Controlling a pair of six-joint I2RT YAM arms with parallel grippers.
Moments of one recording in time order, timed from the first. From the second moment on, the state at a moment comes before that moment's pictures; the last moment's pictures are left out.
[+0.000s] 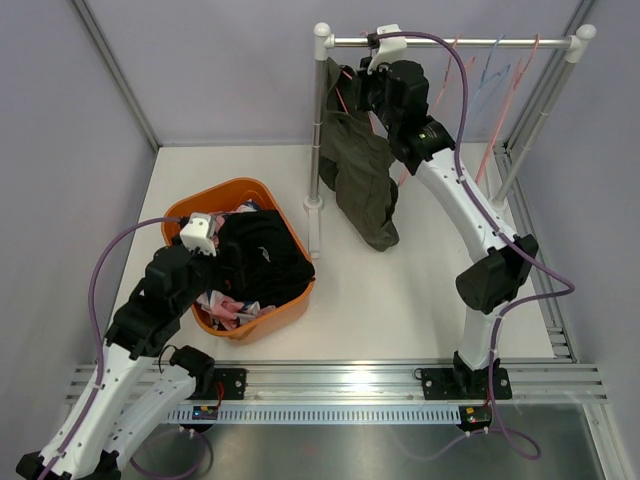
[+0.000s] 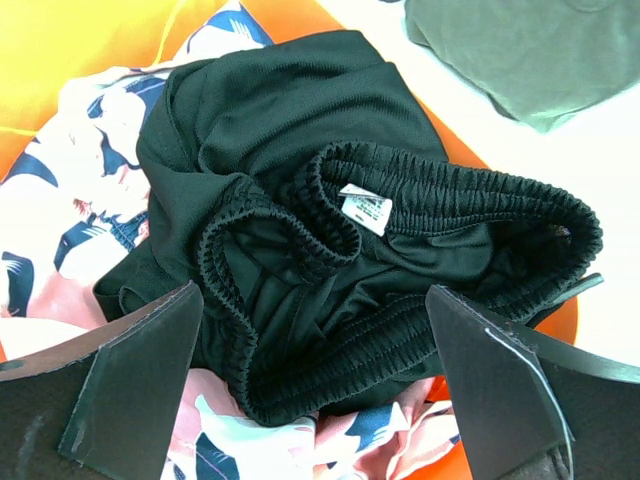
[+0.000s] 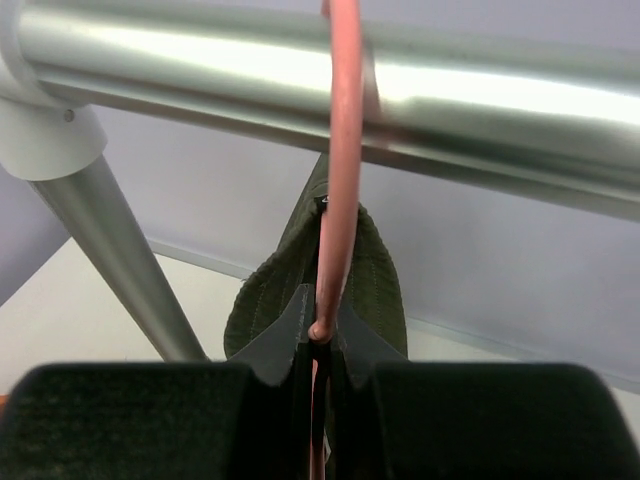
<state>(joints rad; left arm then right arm) -0.44 0.55 0.78 -0.66 -0.07 -0.24 0.49 1.91 2.11 -0.17 0.12 0.03</state>
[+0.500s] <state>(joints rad) -0.44 0.56 0.78 -0.66 -0.07 -0.23 0.49 1.68 2.00 -0.31 0.21 0.03</state>
